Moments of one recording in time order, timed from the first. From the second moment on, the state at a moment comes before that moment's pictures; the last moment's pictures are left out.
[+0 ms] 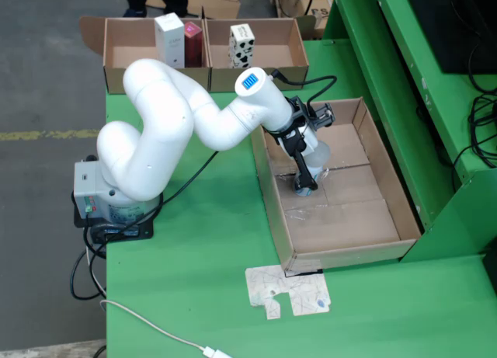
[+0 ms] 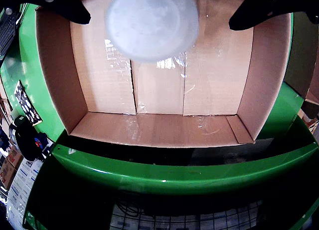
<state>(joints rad) 0.39 -0.40 -1.93 1.37 1.26 0.33</state>
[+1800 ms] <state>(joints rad) 0.36 -0.57 -1.69 1.31 1.27 0.31</state>
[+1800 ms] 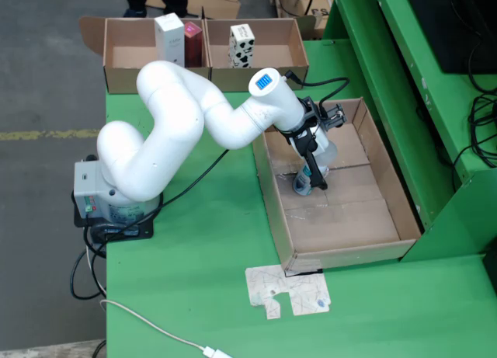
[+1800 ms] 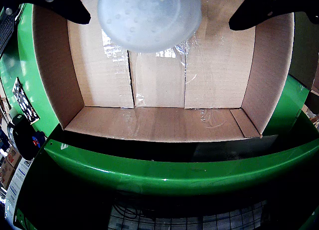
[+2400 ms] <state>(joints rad) 0.36 -0.57 -1.69 1.31 1.27 0.31</state>
